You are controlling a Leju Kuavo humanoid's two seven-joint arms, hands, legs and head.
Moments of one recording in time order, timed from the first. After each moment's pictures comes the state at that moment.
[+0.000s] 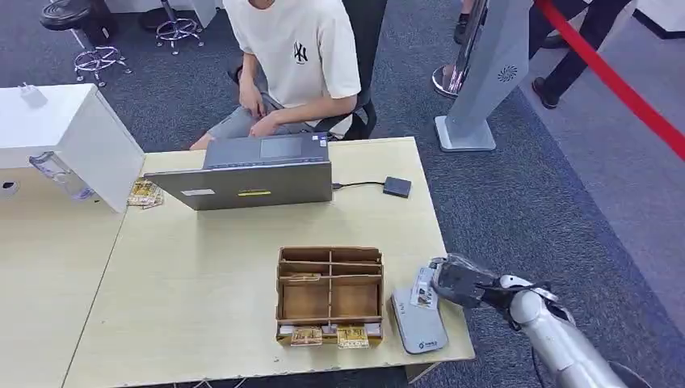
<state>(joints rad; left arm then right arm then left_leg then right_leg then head) -0.15 -0.04 -1.54 -0.12 1.17 0.35 0.23 -0.33 -0.33 0.26 -0.94 0.54 0.20 -0.48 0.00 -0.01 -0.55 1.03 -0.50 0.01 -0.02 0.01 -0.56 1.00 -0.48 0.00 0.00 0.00</state>
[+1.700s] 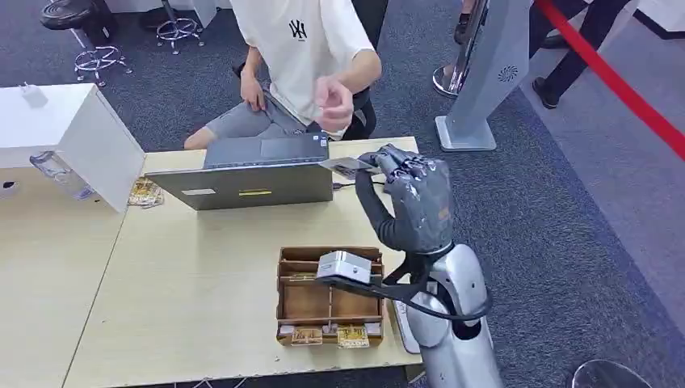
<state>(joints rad) -0.16 -0.11 -1.54 -0.12 0.94 0.32 0.24 -0.24 0.28 0.26 -1.71 1.23 -0.49 -0.45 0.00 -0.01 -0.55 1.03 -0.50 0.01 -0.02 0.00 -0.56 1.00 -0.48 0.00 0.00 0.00</state>
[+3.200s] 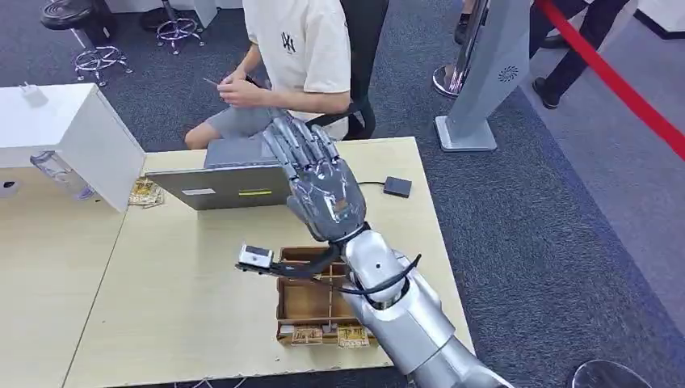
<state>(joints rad) -0.16 -0.13 -1.54 -0.12 0.93 0.30 0.25 -0.47 0.23 0.54 -1.23 1.50 -0.69 -0.12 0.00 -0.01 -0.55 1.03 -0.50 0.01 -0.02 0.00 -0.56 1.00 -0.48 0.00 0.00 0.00</state>
